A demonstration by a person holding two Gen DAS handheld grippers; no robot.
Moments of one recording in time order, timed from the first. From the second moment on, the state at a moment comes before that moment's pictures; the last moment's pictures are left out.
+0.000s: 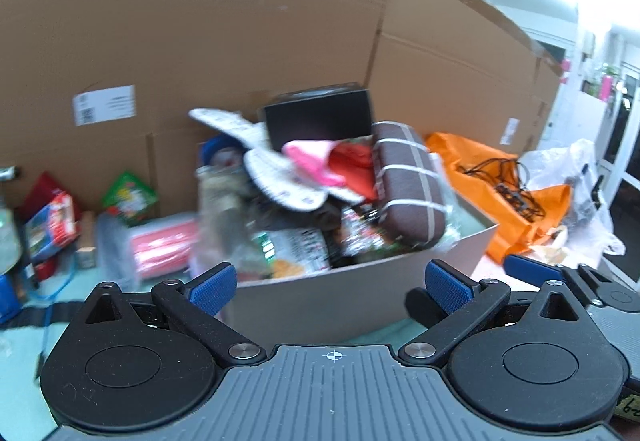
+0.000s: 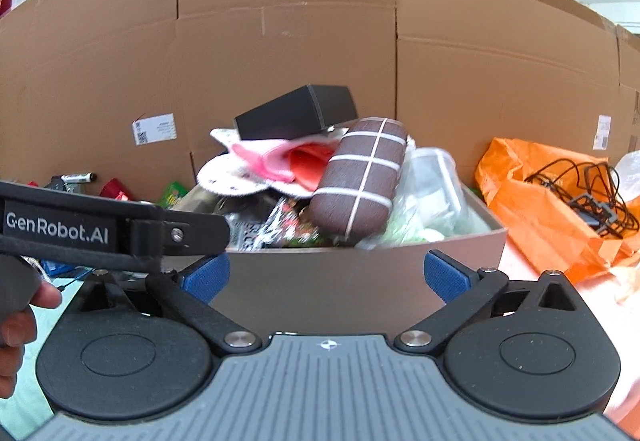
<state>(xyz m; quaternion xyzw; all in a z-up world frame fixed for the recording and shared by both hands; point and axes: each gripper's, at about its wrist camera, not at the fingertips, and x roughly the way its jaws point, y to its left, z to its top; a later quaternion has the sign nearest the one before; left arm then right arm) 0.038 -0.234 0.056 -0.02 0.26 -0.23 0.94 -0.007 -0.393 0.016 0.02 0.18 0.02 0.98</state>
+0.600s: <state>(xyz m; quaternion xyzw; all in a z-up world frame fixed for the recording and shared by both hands) -0.007 -0.099 0.013 -0.07 0.28 -0.15 0.95 -0.025 -0.284 -0.001 -0.02 0.23 0.12 0.97</state>
